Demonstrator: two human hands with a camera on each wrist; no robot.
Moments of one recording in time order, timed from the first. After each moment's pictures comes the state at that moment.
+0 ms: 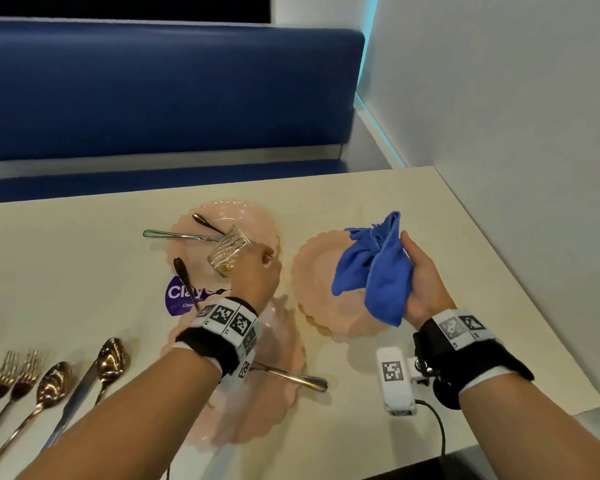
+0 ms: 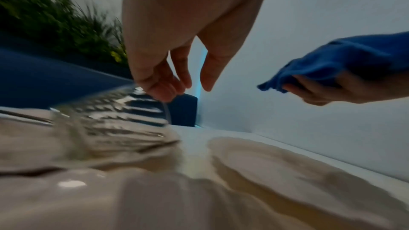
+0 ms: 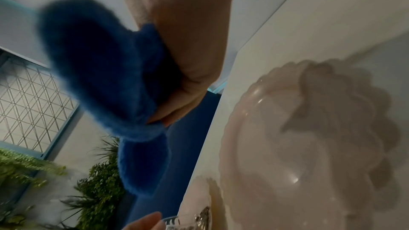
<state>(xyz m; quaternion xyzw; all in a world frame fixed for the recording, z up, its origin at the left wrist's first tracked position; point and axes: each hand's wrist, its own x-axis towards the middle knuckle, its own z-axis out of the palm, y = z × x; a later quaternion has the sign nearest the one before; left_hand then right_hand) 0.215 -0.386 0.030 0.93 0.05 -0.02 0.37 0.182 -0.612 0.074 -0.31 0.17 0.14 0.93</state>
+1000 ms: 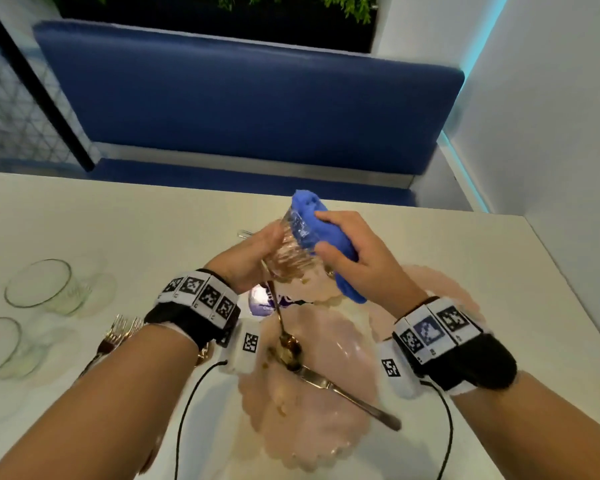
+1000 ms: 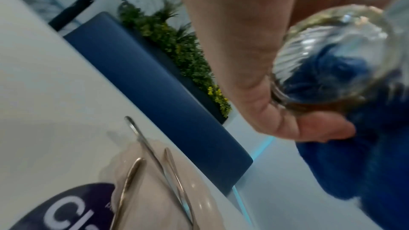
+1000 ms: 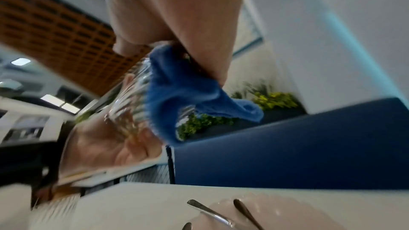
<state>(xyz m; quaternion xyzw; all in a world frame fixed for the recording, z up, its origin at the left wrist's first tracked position) 0.210 -0.236 0.099 0.60 0.00 -0.23 0.76 0.211 -0.431 0.134 -0.83 -0.26 0.04 0.49</state>
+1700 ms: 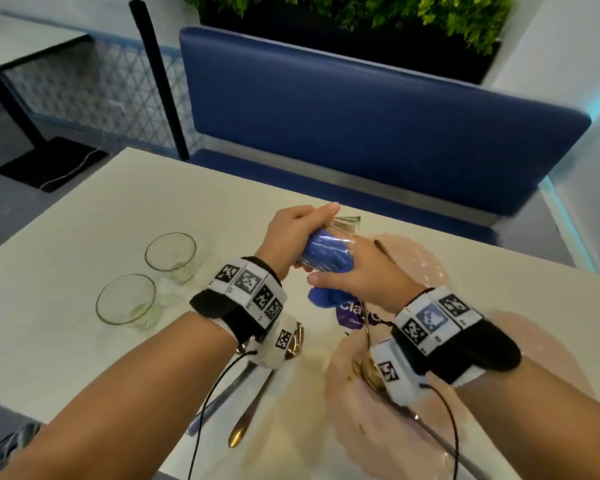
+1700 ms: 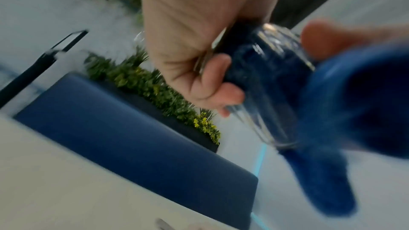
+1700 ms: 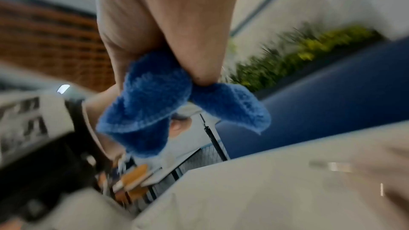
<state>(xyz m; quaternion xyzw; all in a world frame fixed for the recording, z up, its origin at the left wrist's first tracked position) 0.176 -0.141 0.136 0.68 0.12 0.07 0.72 0.195 -0.279 0.151 -0.79 -0.34 0.23 0.46</state>
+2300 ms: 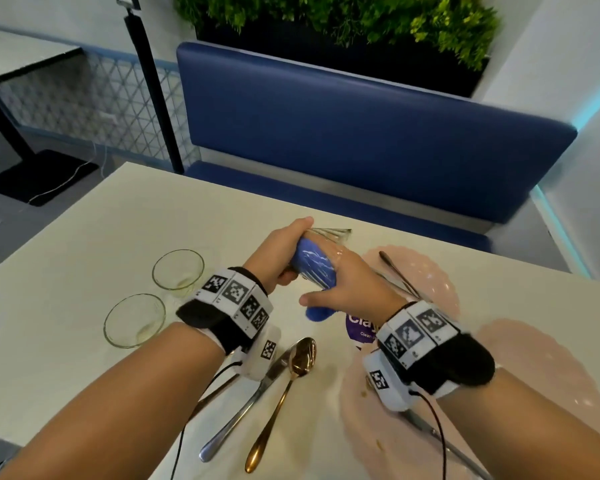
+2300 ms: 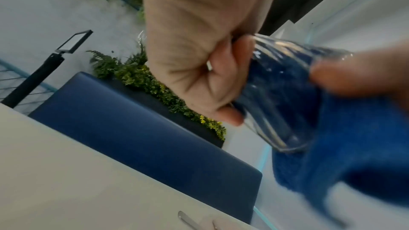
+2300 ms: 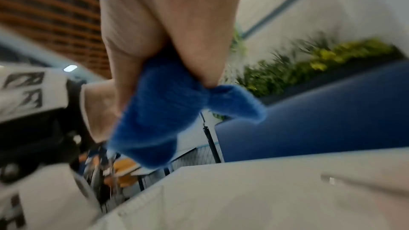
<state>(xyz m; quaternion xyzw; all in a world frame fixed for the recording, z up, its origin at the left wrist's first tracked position) 0.172 -0.103 0.134 0.67 0.19 -0.06 0.72 0.185 -0.239 0.147 -0.82 -0.35 0.18 0.41</state>
